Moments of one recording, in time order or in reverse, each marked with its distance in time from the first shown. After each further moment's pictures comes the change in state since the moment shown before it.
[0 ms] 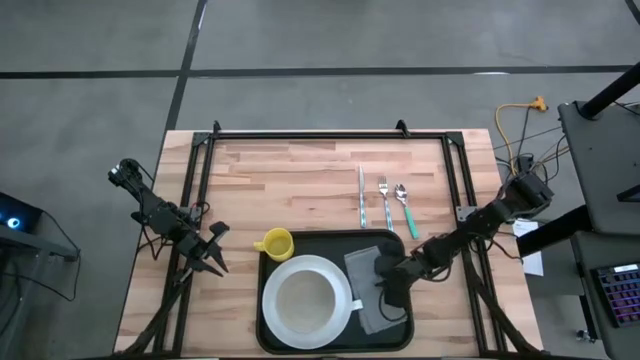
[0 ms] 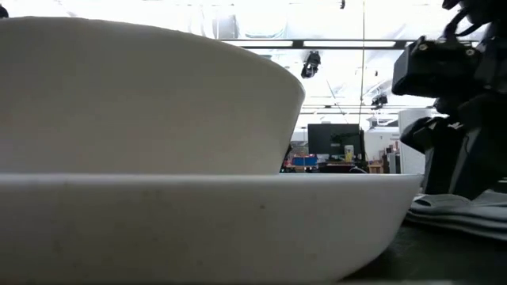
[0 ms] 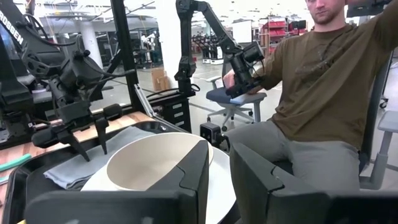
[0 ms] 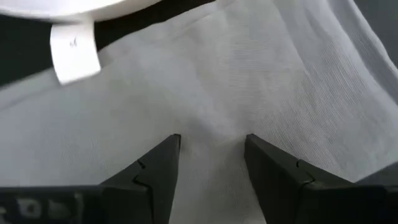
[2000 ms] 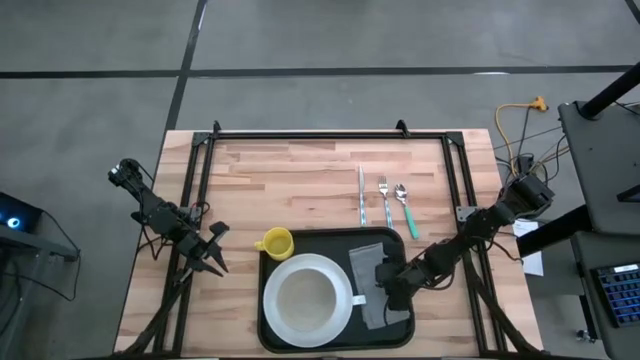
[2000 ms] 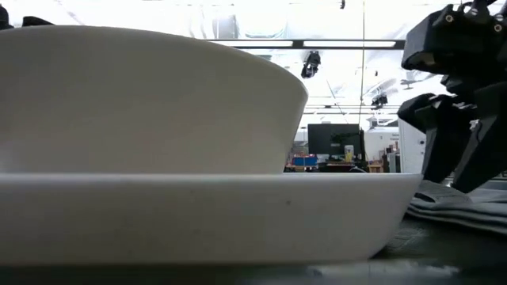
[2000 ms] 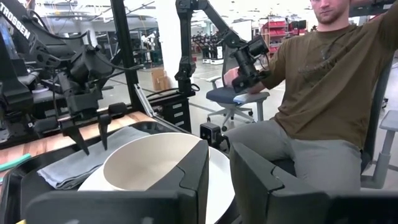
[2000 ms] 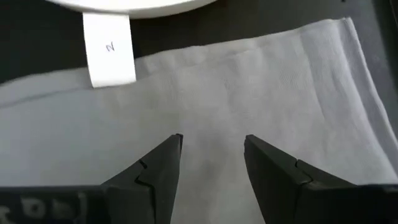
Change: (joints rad) left arm 0.000 0.000 0.000 0.000 0.000 0.000; right arm 0.058 -0.004 0.087 -0.114 0.123 -0.147
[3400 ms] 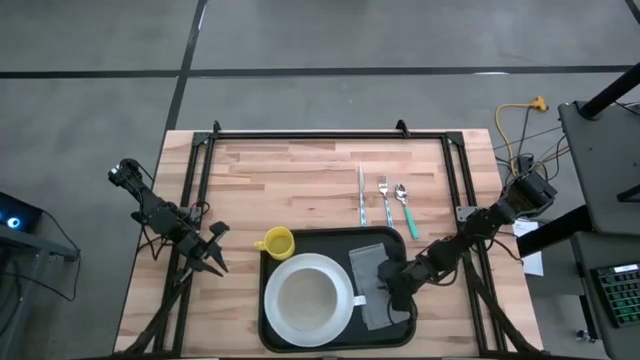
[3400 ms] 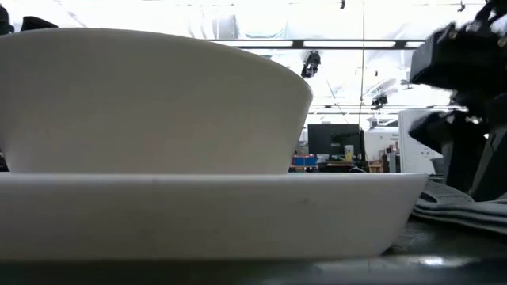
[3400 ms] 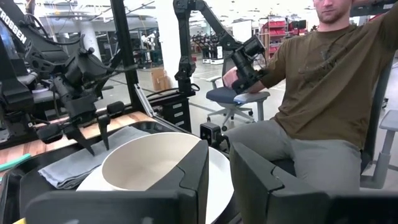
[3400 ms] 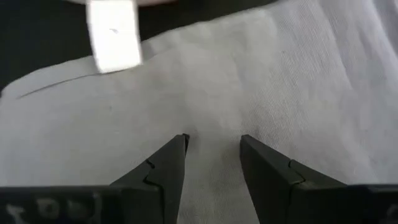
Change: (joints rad) left arm 0.000 0.000 0.000 0.000 0.000 0.000; right arm -0.002 -0.031 -0.092 0.128 -0.091 0.060
